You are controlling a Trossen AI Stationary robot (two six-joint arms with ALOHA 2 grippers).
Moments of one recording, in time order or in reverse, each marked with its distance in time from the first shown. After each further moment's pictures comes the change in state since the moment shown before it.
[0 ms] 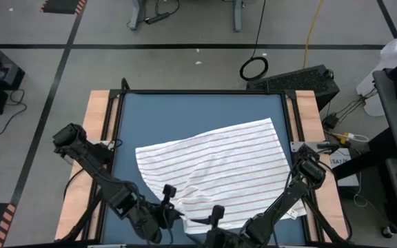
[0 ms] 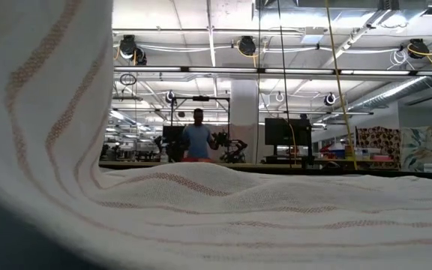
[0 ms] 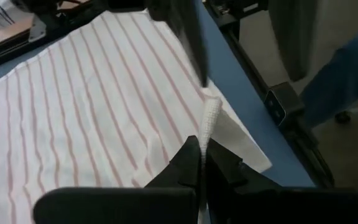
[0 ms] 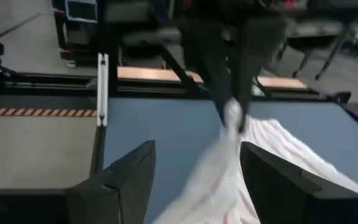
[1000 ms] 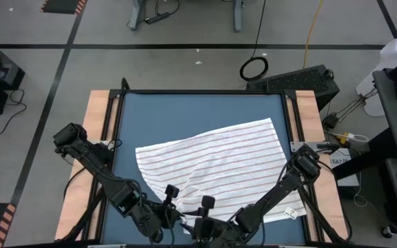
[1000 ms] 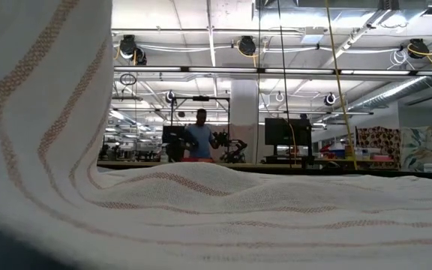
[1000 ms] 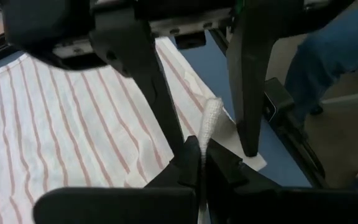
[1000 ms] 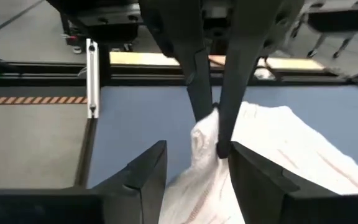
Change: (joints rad) left arm 0.020 0.000 0.000 0.008 0.070 0.044; right arm -0.102 0.004 0.000 -0.048 -0.159 0.070
